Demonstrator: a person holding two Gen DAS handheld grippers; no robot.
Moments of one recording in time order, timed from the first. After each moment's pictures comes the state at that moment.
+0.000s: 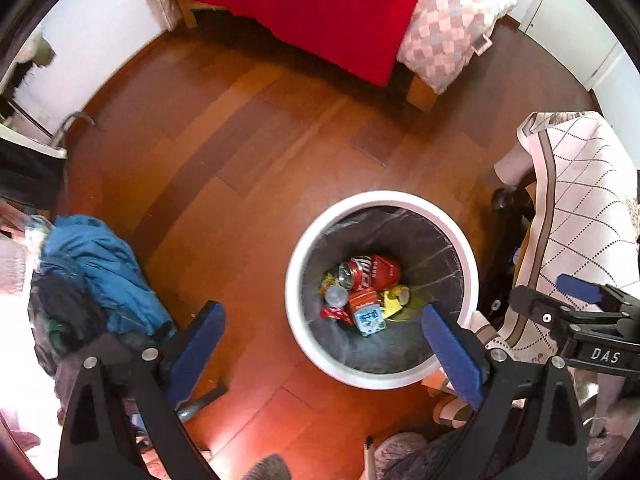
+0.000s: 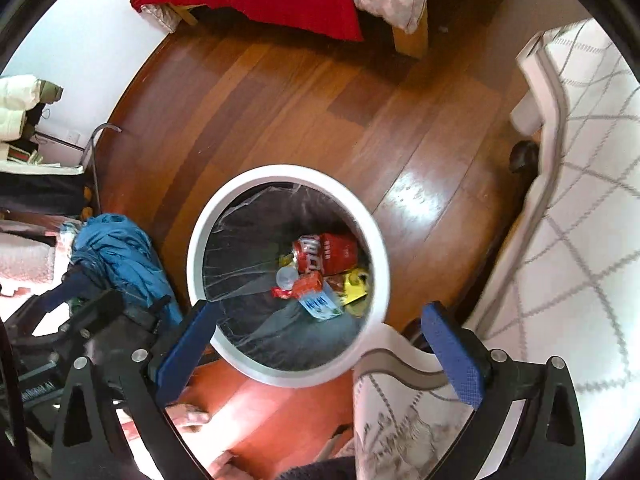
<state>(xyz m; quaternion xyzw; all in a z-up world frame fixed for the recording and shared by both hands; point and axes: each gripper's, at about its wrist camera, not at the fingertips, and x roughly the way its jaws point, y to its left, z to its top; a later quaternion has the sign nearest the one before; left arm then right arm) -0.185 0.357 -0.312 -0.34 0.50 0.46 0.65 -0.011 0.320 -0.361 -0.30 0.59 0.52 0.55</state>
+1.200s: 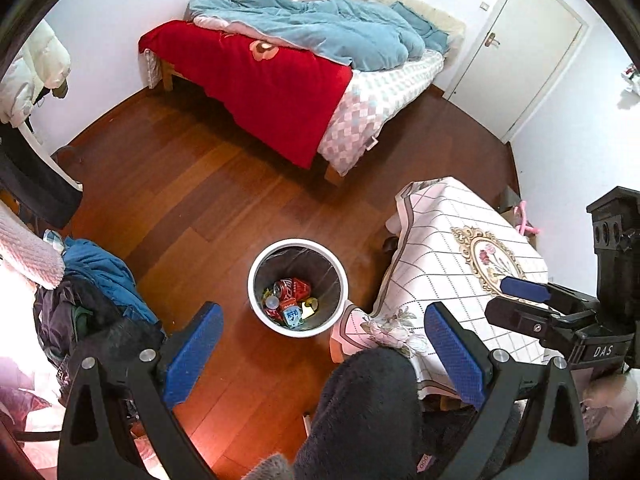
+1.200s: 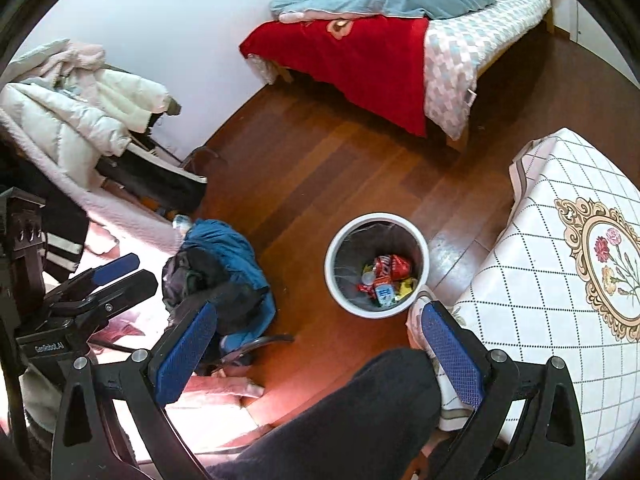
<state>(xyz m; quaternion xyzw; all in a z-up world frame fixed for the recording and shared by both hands) -0.244 0.226 -0.054 -0.36 0.36 0.41 0.76 -0.050 0.162 -0.039 -0.22 0.52 0.64 0.52</state>
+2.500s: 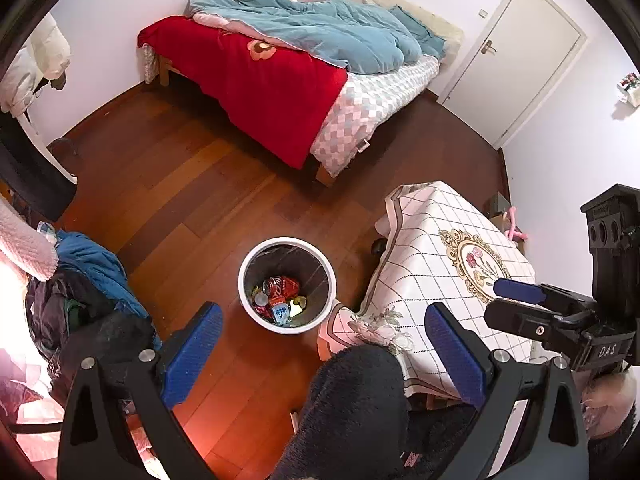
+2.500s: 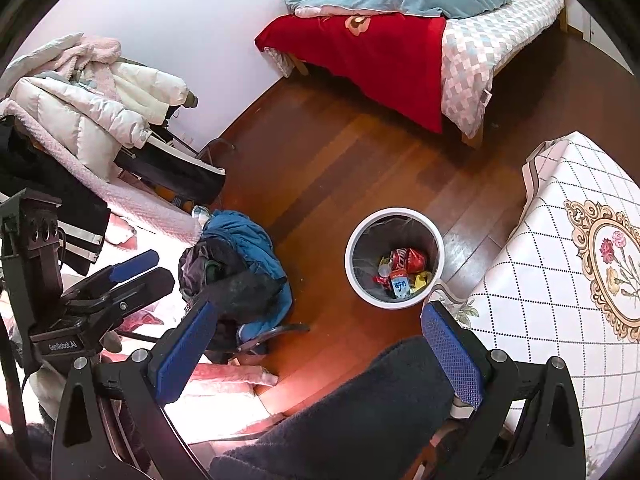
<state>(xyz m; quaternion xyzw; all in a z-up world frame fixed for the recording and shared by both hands) -0.250 0.218 -0.049 -0.38 0.35 0.39 0.76 -0.059 0.158 -0.017 -0.23 0.52 0.65 0.51</state>
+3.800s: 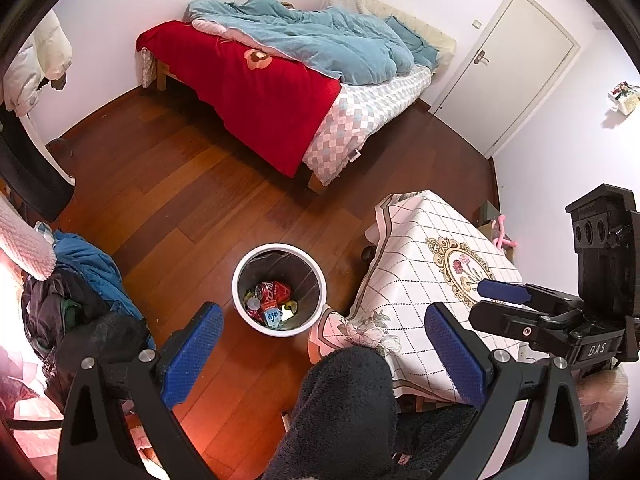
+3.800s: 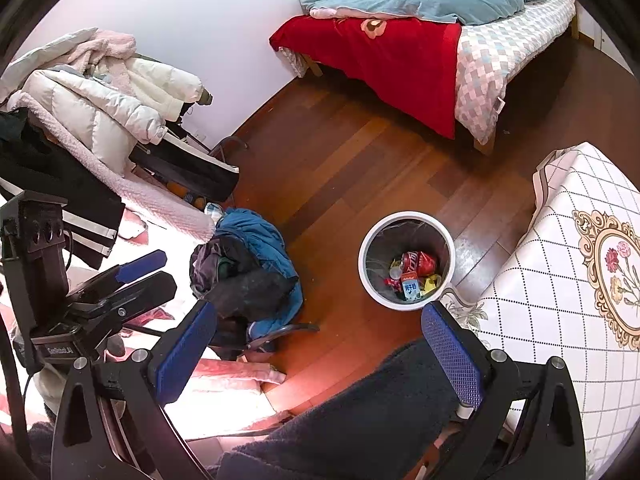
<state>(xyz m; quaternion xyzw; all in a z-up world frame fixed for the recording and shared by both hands) -0.261 0.209 -0.031 -0.38 0.33 0.39 0.77 -0.073 0.157 -0.002 -0.22 0.52 0.66 0.49</state>
